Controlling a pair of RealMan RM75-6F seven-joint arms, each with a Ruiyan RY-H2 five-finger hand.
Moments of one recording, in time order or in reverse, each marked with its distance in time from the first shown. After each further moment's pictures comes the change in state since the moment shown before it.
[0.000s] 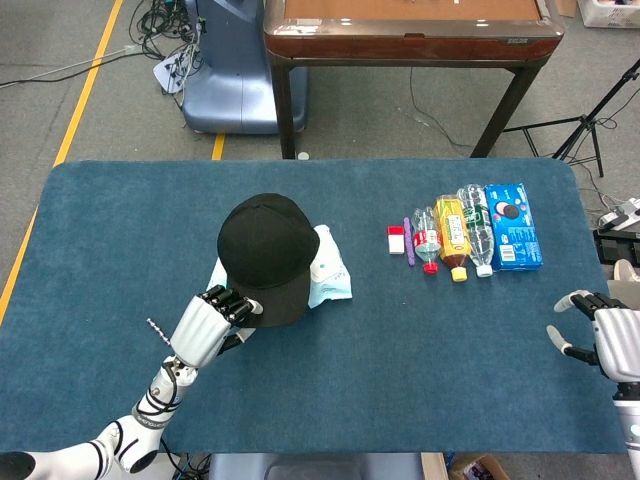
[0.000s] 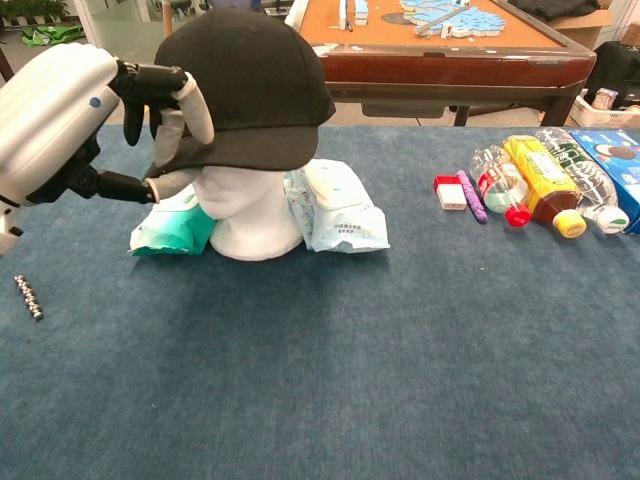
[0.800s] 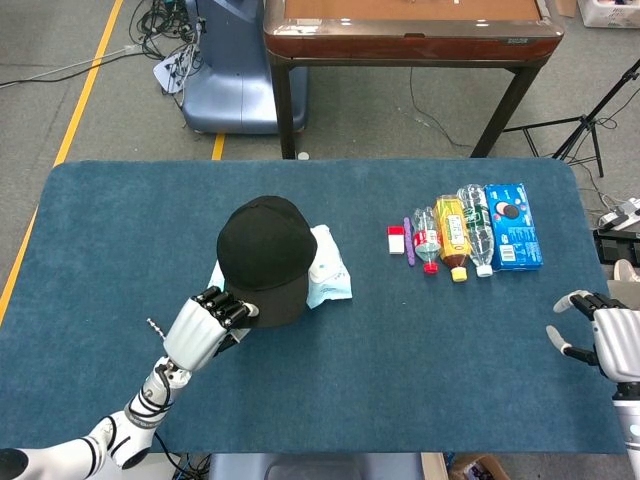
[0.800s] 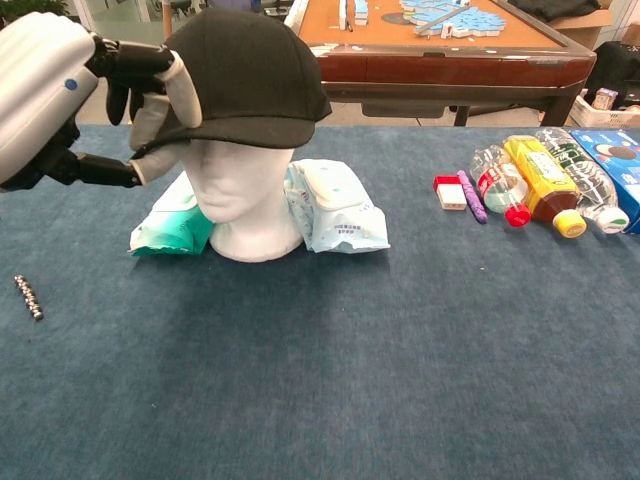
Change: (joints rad) left arm -0.014 0.041 0.007 -0.009 0.048 0.054 0.044; right arm 0.001 -0.001 -0.001 -0.001 -0.001 -0.001 -0.003
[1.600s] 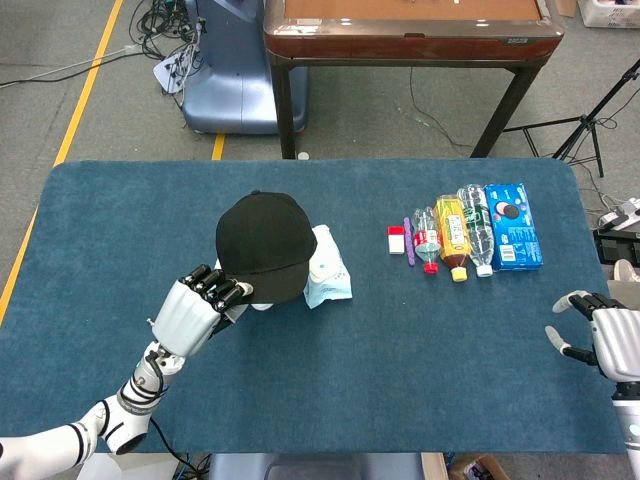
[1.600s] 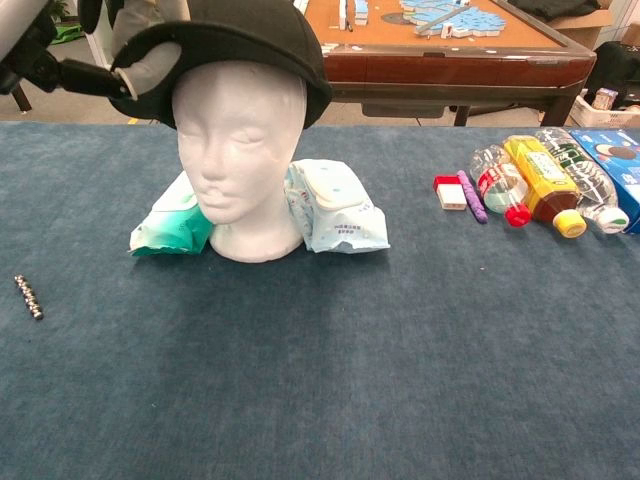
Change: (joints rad) left arm -0.052 0.117 -0.088 -0.165 0.000 -0.032 0.140; right arm 0.002 0.001 -0.001 0.000 0.000 -0.006 0.001
